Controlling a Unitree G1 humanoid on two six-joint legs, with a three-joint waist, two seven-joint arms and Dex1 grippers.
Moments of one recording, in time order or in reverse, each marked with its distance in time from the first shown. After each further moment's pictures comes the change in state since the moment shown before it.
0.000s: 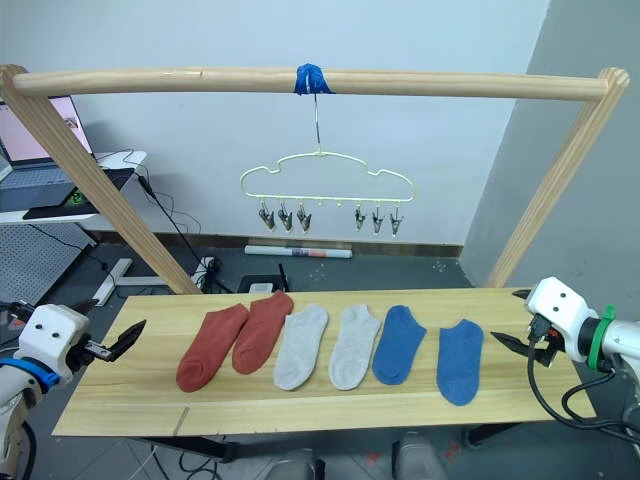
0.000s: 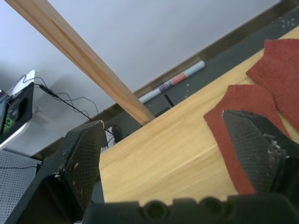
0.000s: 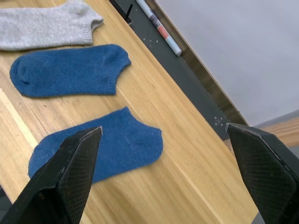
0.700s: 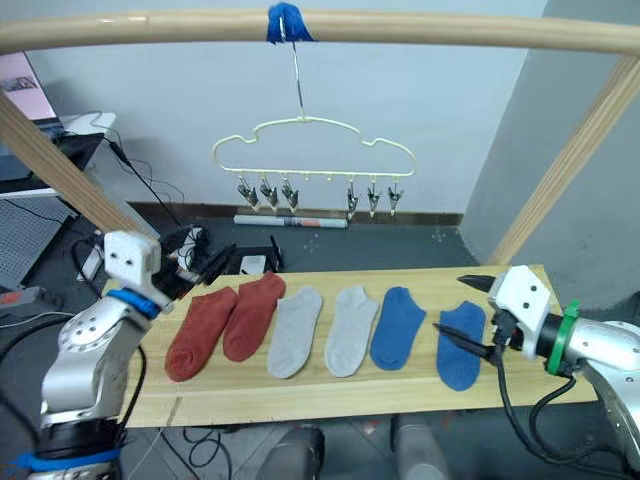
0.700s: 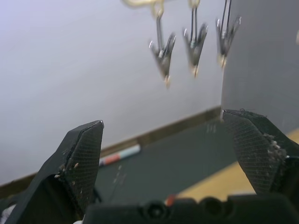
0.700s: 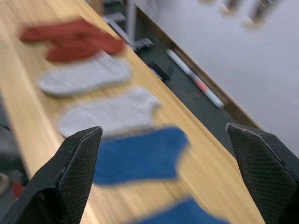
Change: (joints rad) left arm -0.310 -0.323 -0.160 -0.476 -0.158 0.383 0.199; right arm -0.028 0.132 -0.010 -0.525 0.283 0.306 -0.129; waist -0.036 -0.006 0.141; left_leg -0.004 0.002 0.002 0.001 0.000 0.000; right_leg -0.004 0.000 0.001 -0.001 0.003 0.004
